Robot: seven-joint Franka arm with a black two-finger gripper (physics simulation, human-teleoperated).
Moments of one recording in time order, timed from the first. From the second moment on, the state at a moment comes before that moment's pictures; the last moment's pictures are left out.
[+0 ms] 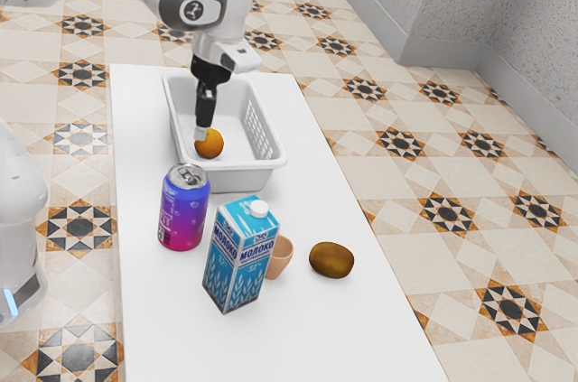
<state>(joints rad) 0.46 -0.59 -0.19 -2.38 -0.16 1.71 0.50</state>
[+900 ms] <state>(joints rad) 0.78 -0.51 -0.45 -2.36 -0.24 1.81 0.50</state>
